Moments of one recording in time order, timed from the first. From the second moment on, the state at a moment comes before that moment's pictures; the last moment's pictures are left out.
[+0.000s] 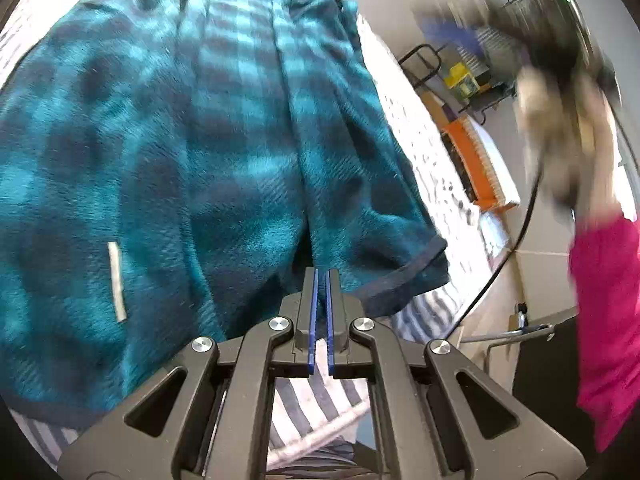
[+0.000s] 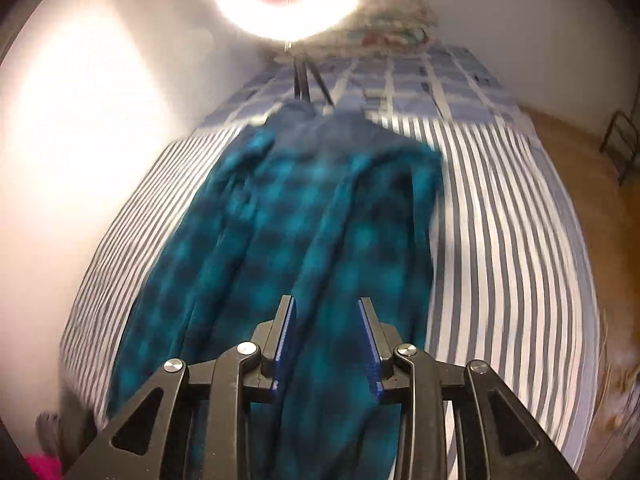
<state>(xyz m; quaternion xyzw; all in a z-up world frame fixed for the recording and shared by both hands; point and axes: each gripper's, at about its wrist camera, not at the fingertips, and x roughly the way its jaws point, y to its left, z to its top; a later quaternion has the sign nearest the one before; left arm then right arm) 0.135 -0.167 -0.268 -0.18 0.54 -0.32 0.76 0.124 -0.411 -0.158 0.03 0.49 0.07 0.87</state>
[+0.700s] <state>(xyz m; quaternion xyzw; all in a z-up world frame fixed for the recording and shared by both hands) 0.126 -0.183 -0.275 -0.21 0.54 -0.31 0.76 0.067 -0.469 -0.279 0.24 0.53 0.09 0.81</state>
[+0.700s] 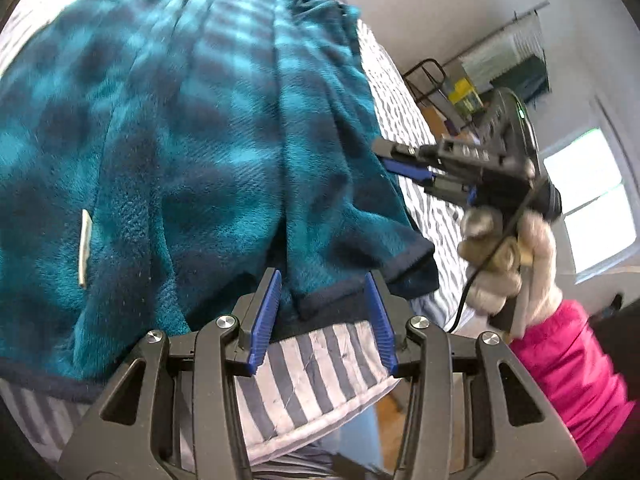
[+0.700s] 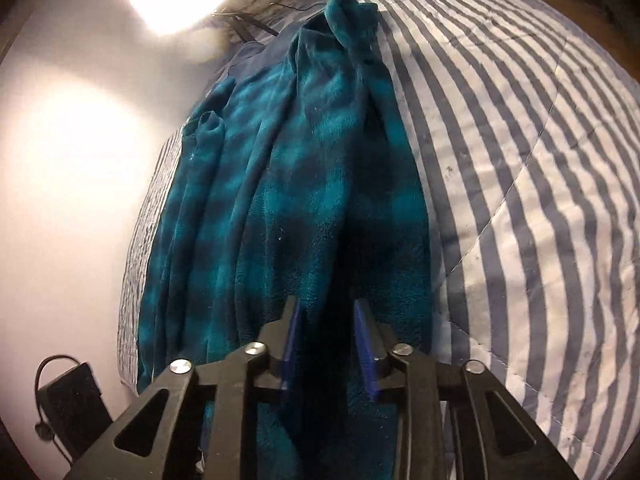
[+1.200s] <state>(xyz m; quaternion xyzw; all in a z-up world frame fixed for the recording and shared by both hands) 0.130 -0.201 -0.272 -0.21 0.53 -0.31 0.76 0.067 -0.436 -0.266 0.14 0.53 0.09 0.83</state>
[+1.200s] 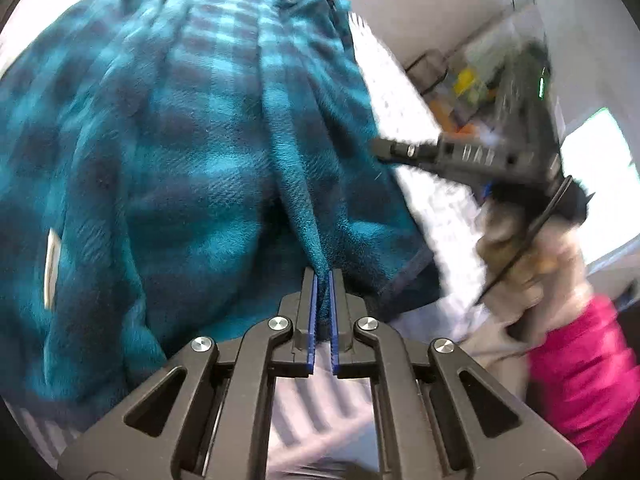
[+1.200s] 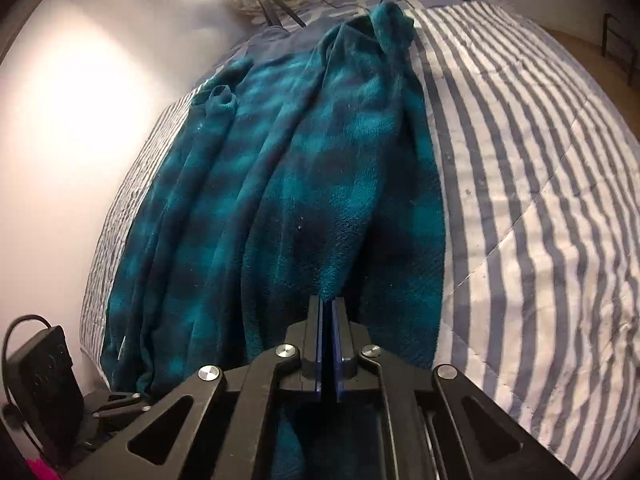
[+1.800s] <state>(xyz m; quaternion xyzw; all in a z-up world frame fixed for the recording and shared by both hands) 0.109 -0.190 -0.253 -0.18 0.51 -0.30 0.78 0.019 -0.467 -0.250 0.18 0.51 0.12 0.83</state>
